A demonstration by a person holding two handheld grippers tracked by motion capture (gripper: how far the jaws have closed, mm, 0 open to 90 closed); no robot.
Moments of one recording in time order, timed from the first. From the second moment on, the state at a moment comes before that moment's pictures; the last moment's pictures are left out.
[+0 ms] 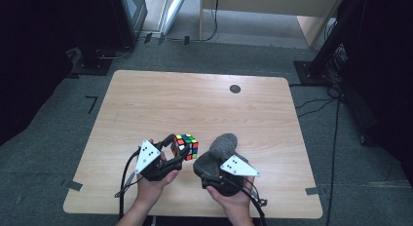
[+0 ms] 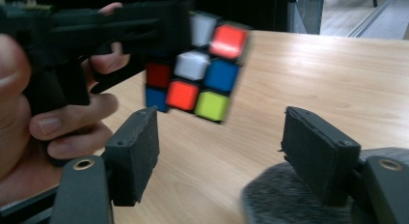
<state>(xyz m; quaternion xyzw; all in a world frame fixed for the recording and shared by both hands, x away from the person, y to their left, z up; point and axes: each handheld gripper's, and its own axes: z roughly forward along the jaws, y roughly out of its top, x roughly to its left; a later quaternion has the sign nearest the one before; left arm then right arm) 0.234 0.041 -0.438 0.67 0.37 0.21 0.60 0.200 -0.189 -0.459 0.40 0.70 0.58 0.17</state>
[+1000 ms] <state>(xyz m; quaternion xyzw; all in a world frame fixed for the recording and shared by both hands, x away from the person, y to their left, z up) 0.208 -0.001 -0.440 0.67 0.40 0.19 0.60 0.199 -0.172 -0.468 0.43 0.68 0.56 0.21</state>
